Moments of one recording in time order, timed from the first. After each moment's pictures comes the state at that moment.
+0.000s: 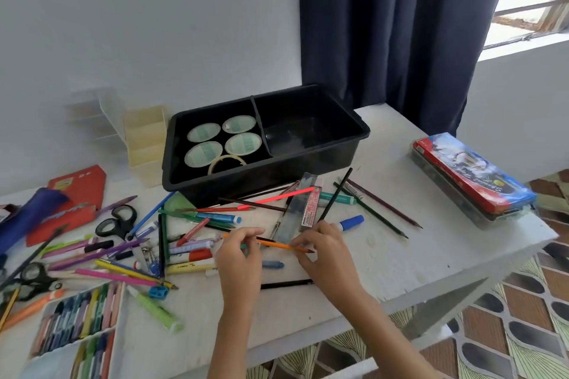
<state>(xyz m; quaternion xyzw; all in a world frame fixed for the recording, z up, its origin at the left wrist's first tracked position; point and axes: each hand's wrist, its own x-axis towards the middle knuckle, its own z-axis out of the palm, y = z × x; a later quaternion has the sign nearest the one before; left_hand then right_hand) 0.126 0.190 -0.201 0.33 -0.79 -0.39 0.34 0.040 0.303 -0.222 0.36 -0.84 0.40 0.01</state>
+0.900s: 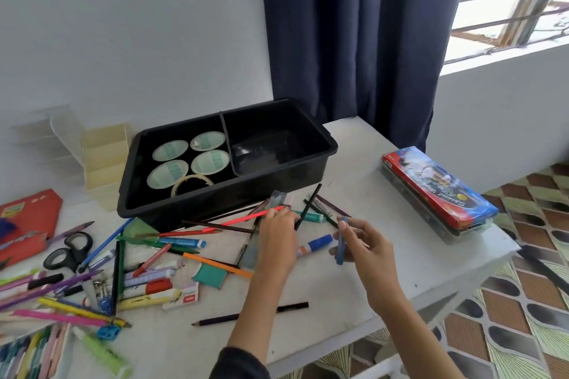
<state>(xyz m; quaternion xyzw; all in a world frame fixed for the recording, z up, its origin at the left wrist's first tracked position) 0.011 0.233 -0.190 0.20 -0.96 -0.16 0.13 -0.015 0.376 -0.191 0.05 -0.67 0.73 -0.13</state>
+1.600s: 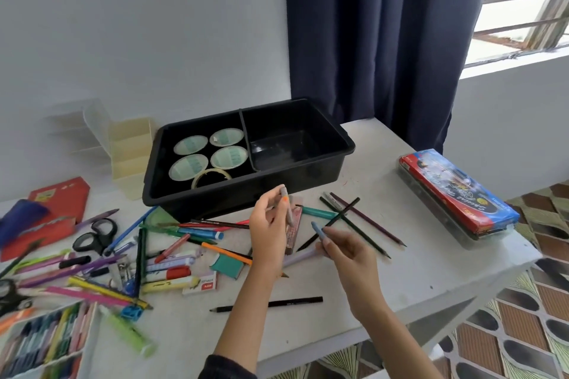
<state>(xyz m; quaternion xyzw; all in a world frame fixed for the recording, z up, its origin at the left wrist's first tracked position) 0.031 0.216 -0.185 0.25 -0.67 -0.62 0.33 0.008 0.346 -0.207 0.06 -0.62 0.76 -0.17</state>
